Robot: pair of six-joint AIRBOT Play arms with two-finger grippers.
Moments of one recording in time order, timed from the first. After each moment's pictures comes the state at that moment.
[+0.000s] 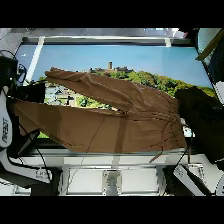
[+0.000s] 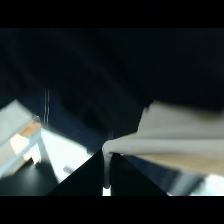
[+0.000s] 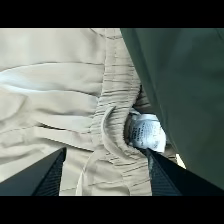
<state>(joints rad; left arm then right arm) 0.18 -1.63 1.59 2.19 -1.54 -1.33 -0.74 -1.00 0.90 -1.02 1.23 1.10</state>
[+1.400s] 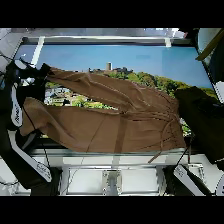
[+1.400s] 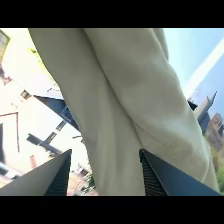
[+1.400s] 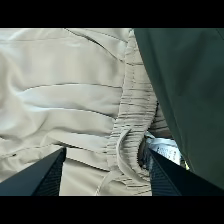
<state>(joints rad) 0.26 -1.97 1.87 1.14 -0.98 -2.01 -0.74 -1.00 0.90 -0.91 1.19 1.05</state>
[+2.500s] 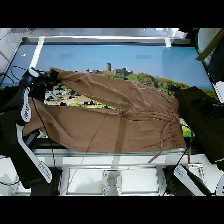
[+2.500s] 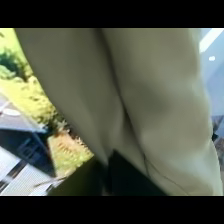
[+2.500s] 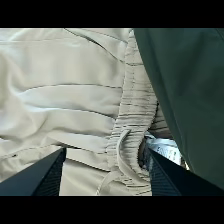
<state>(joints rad) 0.22 -2.12 1.87 1.03 -0.80 -1.99 -0.74 -1.00 0.90 -0.91 1.19 1.06</state>
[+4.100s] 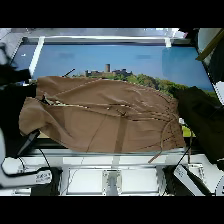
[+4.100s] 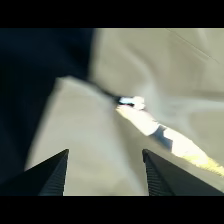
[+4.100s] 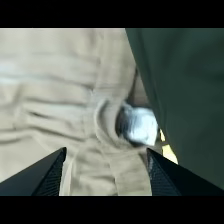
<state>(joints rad) 0.21 -1.36 1.60 1.82 -1.39 -1.80 -0.74 -1.00 0.94 -1.06 1.31 1.03</state>
